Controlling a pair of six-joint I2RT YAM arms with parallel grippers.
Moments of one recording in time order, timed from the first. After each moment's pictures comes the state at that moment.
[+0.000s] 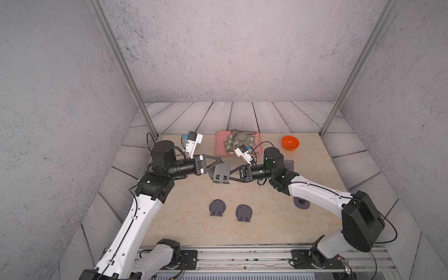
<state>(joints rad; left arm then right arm) -0.27 1.04 1.19 -0.39 0.92 -0.57 0.72 1.53 1.03 0.34 -1.01 0.89</state>
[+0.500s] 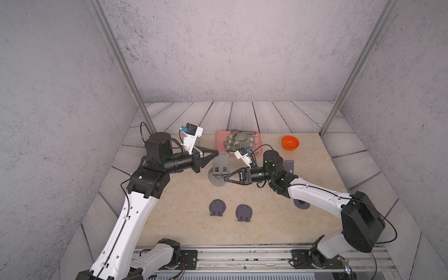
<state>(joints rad) -0.28 1.03 1.33 -0.57 0.76 -0.19 0.73 1.53 0.98 0.38 -1.00 0.91</state>
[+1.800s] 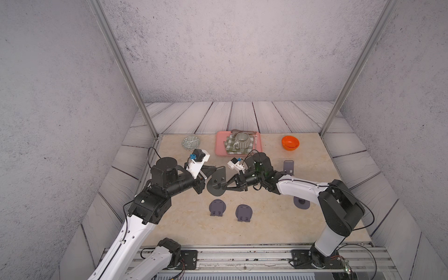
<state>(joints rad) -0.46 0.83 1.03 -0.49 0.45 0.14 0.71 1.71 1.04 0.32 -1.13 1.08</state>
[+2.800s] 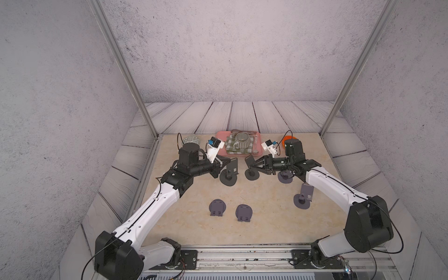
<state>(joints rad) -0.42 1.26 1.06 -0.19 0.59 -0.04 0.36 1.47 1.10 -0.24 -0.98 0.68</state>
